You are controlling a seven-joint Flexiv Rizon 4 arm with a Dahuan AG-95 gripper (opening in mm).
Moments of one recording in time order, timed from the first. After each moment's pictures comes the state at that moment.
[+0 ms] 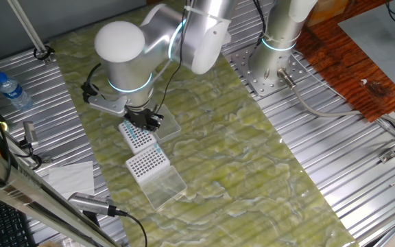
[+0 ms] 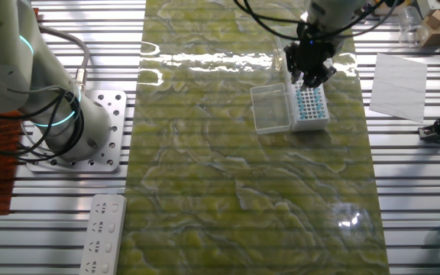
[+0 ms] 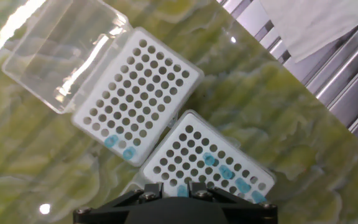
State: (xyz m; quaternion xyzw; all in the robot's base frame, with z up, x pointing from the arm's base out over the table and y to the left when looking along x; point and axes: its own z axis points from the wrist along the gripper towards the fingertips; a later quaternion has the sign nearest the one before) arm 0.552 0.079 0.083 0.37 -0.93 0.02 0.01
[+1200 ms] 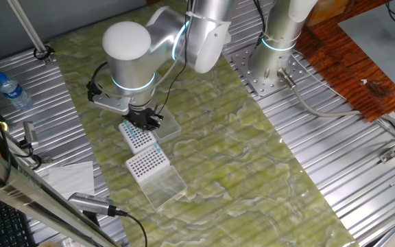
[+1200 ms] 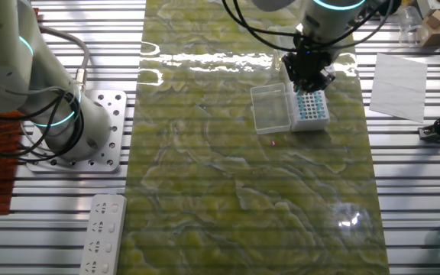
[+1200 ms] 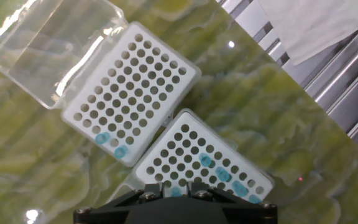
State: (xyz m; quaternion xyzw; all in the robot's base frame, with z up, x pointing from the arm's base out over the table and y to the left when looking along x) arm 0.552 0.074 0.081 0.39 -0.92 0.01 0.00
